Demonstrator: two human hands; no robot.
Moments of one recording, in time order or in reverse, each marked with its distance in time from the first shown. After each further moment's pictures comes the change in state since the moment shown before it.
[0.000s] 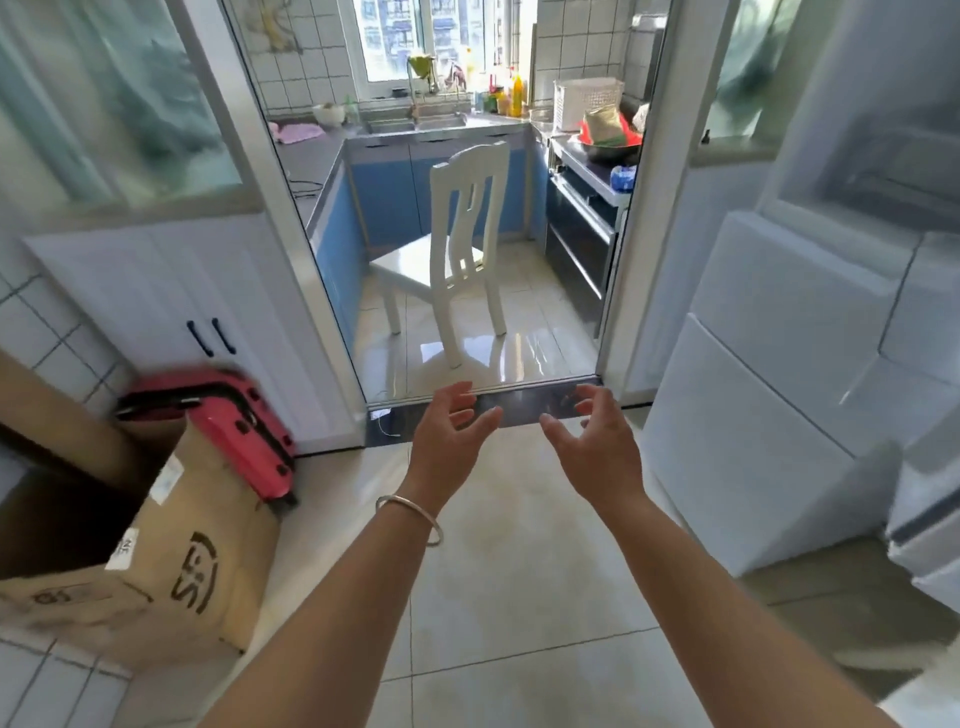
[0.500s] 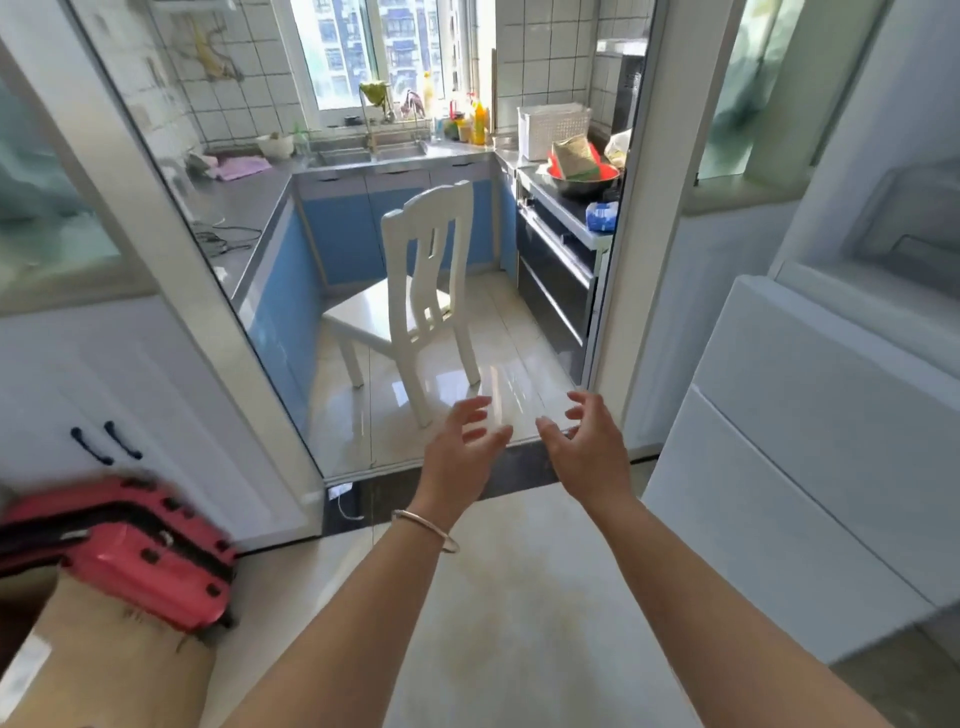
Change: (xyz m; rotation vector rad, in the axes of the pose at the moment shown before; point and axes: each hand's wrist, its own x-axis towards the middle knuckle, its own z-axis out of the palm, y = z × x) left_hand 0.264 0.032 0.079 -0.002 -0.096 0.077; right_hand 0.278 0.003 0.040 0.049 0.050 0.057
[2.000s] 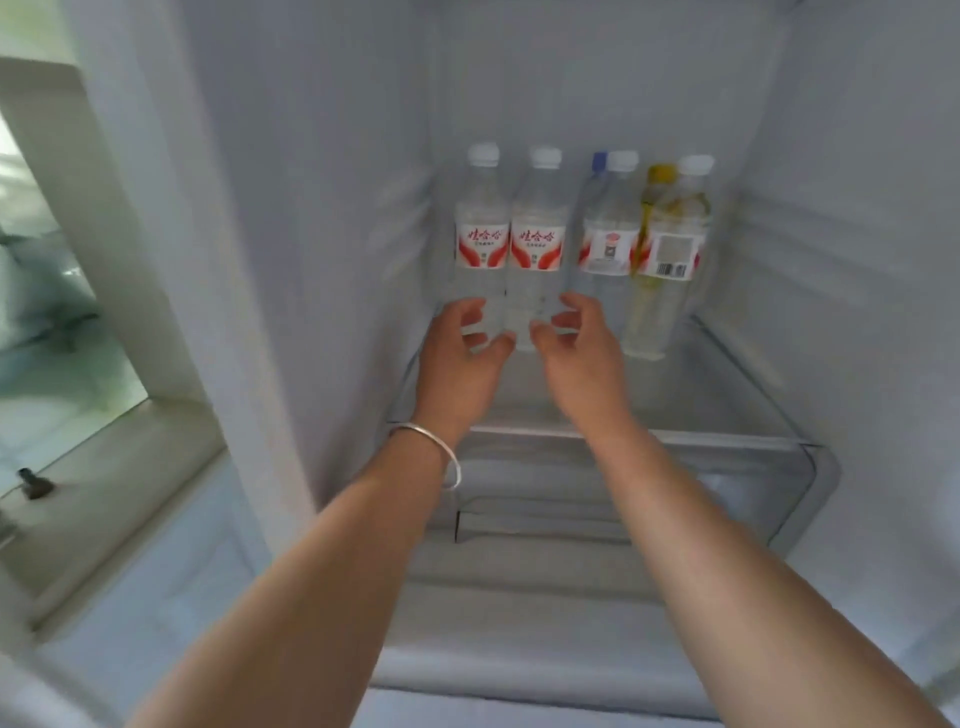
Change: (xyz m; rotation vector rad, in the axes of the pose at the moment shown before) left_hand 0.406 0.351 0.660 -0.400 -0.928 0.472; right_hand 0.489 0.185 -0.489 -0.126 1.146 0.288
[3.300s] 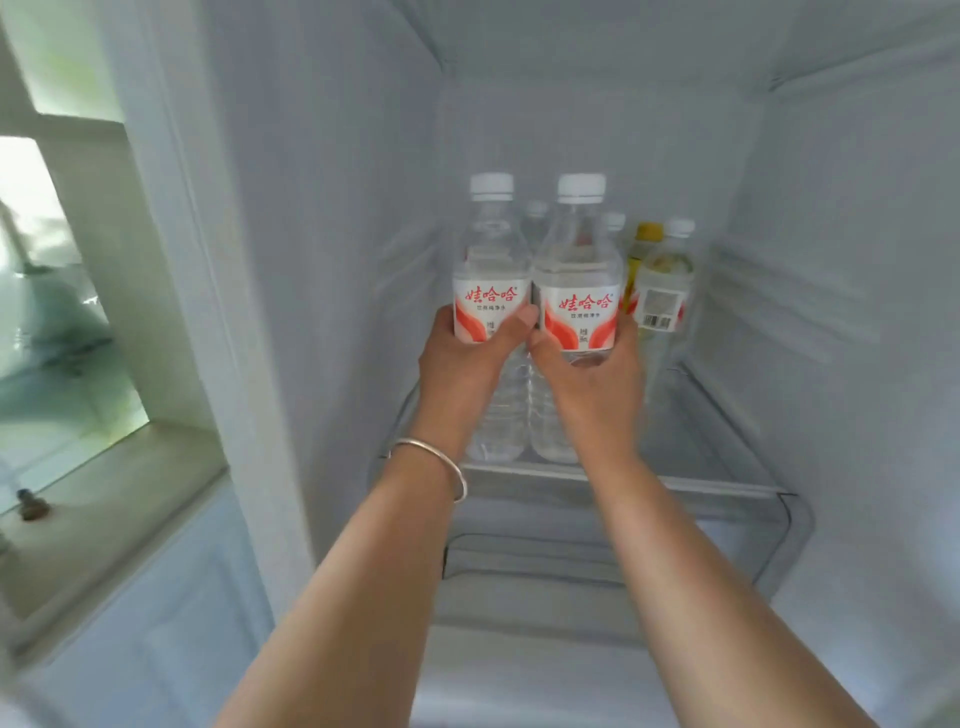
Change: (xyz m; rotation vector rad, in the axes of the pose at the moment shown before) left_hand 0.004 0.046 0.002 -0.152 0.034 -0.035; right_hand -0.005 -0.029 -0.023 0.262 0.157 -0.046
